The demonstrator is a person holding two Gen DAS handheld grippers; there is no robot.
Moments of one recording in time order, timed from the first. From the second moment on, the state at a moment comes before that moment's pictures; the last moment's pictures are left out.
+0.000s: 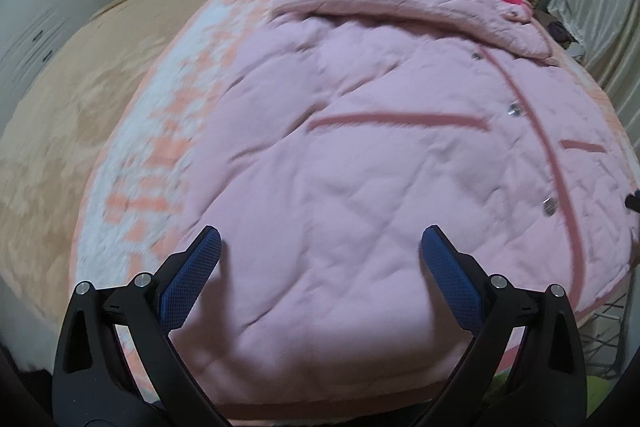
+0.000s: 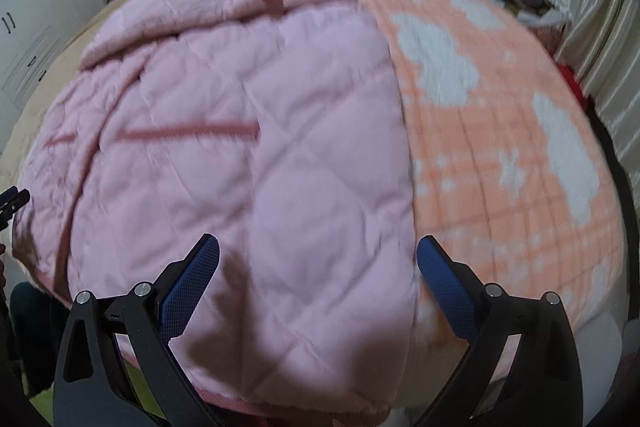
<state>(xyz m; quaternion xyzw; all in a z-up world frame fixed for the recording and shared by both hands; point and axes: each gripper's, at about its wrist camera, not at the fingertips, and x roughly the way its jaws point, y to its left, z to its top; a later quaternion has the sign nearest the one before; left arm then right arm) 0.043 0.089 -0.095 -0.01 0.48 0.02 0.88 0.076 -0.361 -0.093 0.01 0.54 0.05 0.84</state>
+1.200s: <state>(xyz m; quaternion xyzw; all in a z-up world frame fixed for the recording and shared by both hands) -0.009 0.142 -0.135 -0.11 0.51 -0.01 0.86 0.005 -0.392 -0.121 0.12 0.53 0.19 0.82</state>
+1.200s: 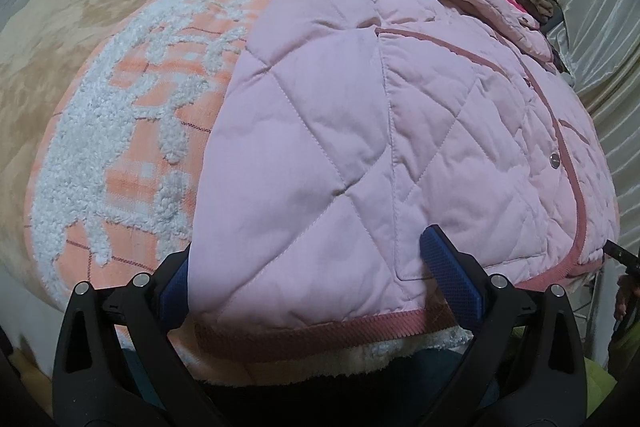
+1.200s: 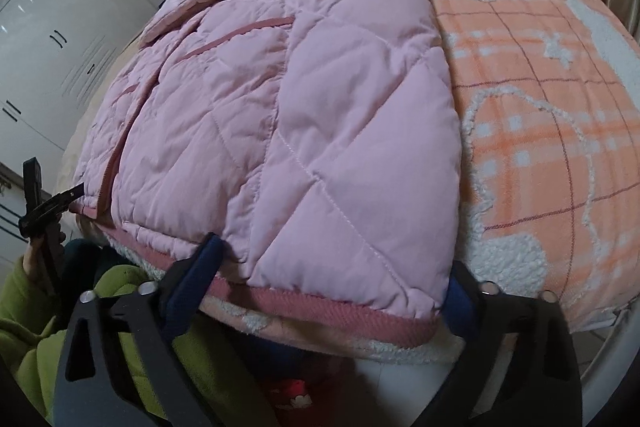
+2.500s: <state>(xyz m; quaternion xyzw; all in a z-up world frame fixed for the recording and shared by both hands) 0.075 0.100 0.026 -0.07 0.36 -0.06 0.93 0.104 -0.397 0.058 0.22 0.31 0.25 0.89</state>
